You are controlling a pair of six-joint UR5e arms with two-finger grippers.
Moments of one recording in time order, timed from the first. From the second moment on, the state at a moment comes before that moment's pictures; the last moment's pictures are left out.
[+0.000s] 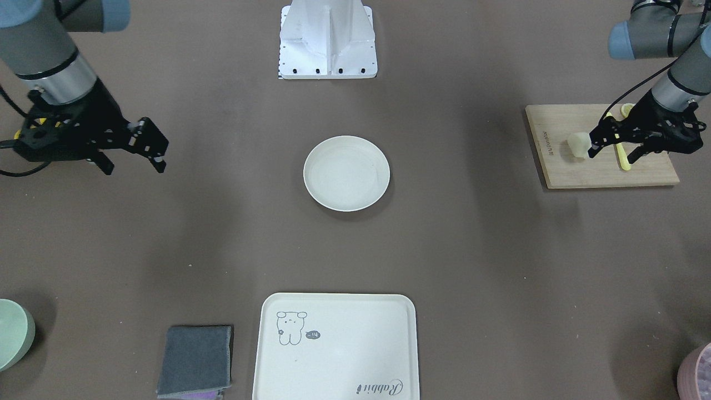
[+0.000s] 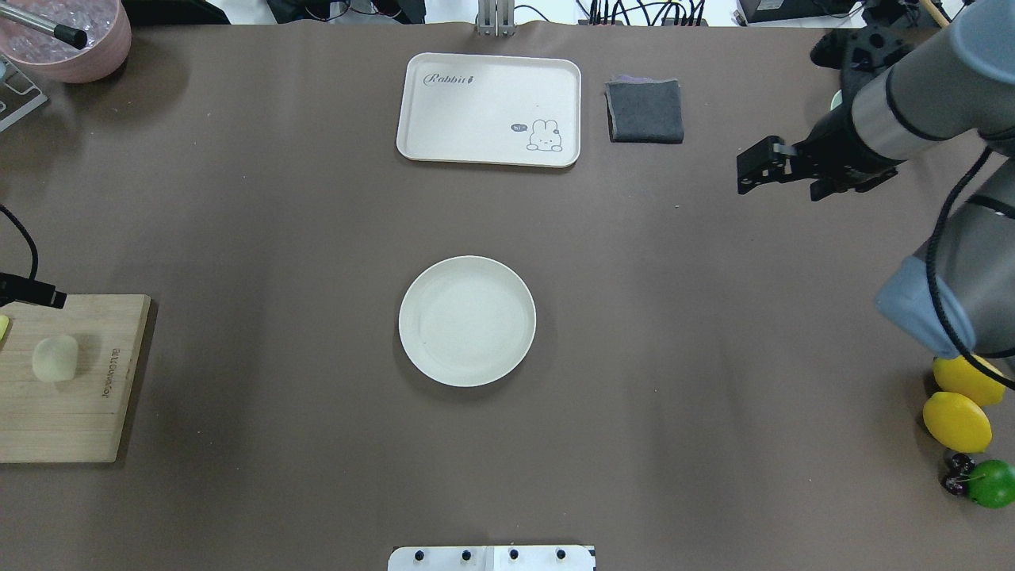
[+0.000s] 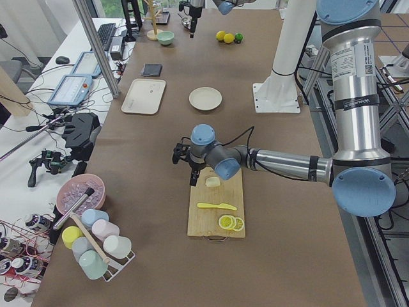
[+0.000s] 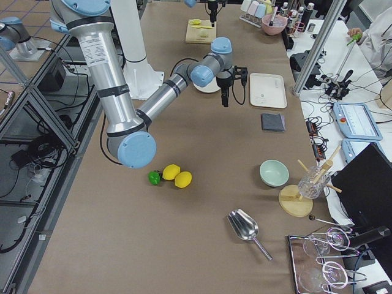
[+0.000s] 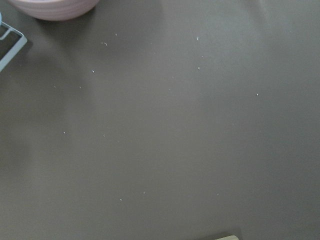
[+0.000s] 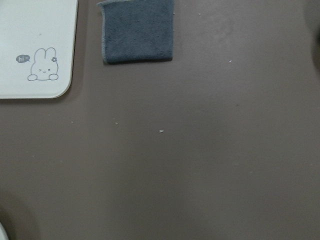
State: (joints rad) left arm -1.00 -1.37 -1.77 -2.25 -2.16 -0.69; right arm 0.98 -1.30 2.01 -1.55 2.12 0.92
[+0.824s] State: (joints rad) left arm -0.79 -1.29 -1.76 -2.39 -2.02 -0.89; right arm 1.11 -1.43 2.04 -1.55 2.19 0.74
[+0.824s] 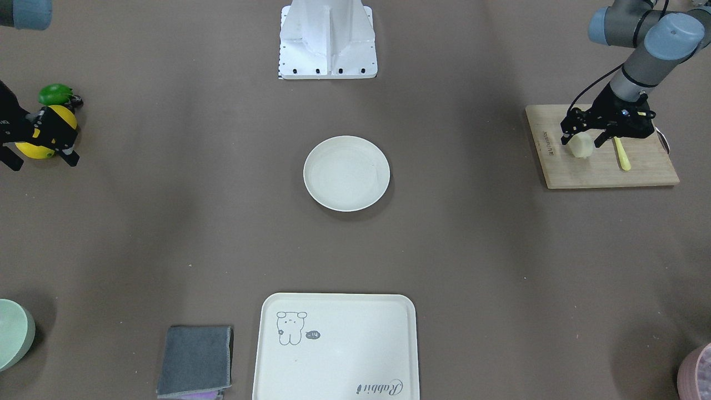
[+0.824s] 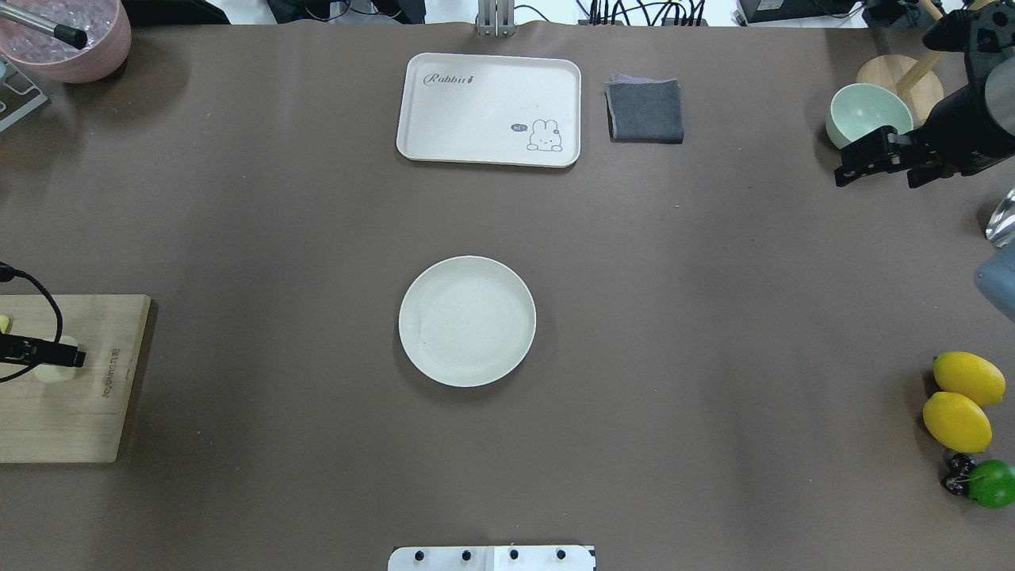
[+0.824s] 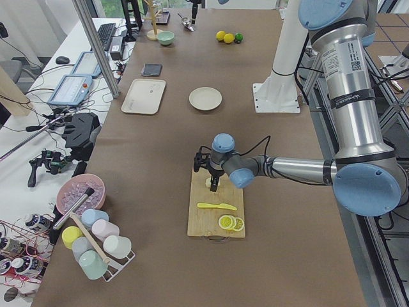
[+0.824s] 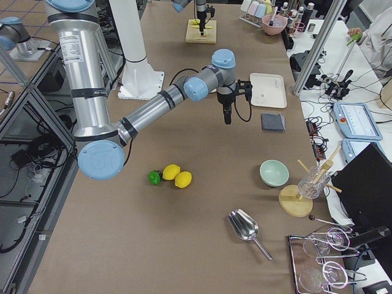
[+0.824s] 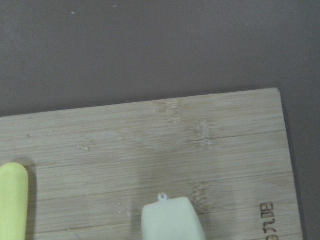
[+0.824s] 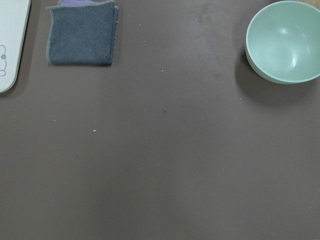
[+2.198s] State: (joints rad) left arm -0.82 -1.67 -1.81 -2.11 -2.09 -0.96; right arm 1.40 -1.64 1.97 -1.55 2.32 0.32
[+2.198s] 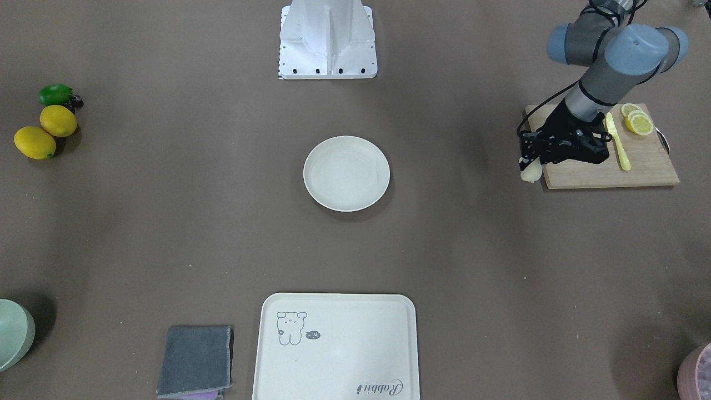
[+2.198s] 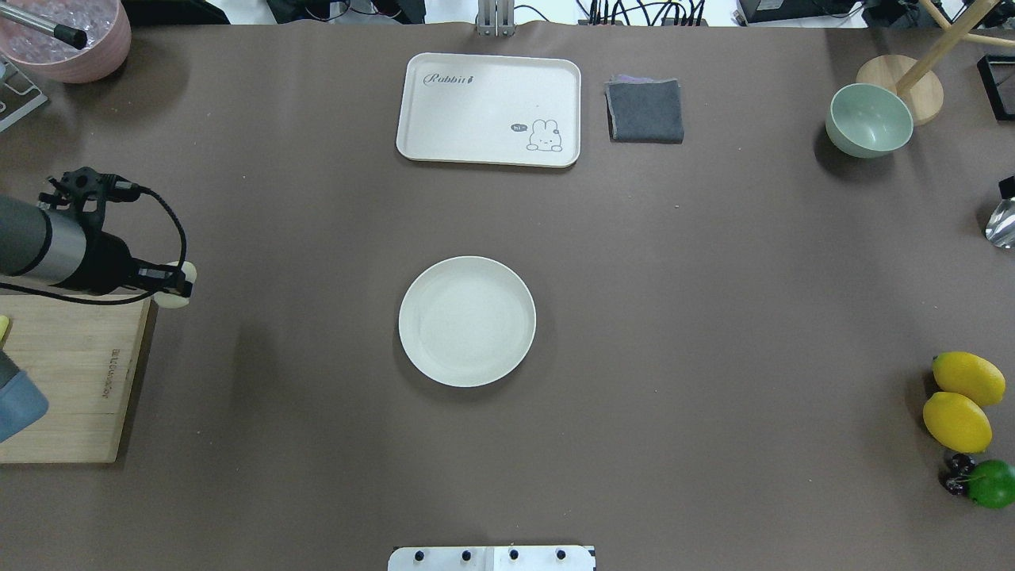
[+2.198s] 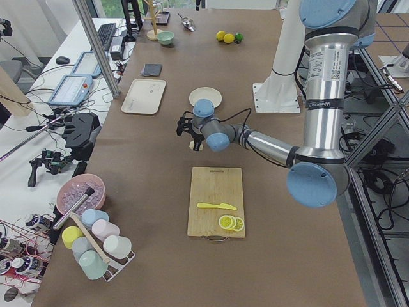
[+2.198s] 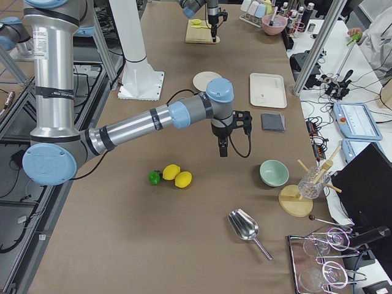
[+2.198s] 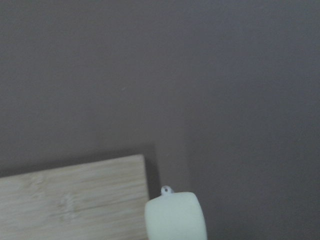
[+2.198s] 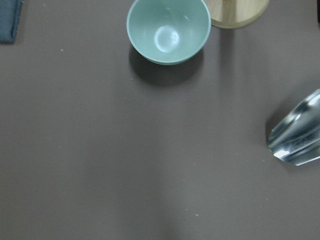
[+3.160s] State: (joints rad) left arm -0.47 -2.22 -1.62 -1.95 -1.83 -1.40; right arm 1.48 -1.76 1.86 -1.54 2.33 0.02
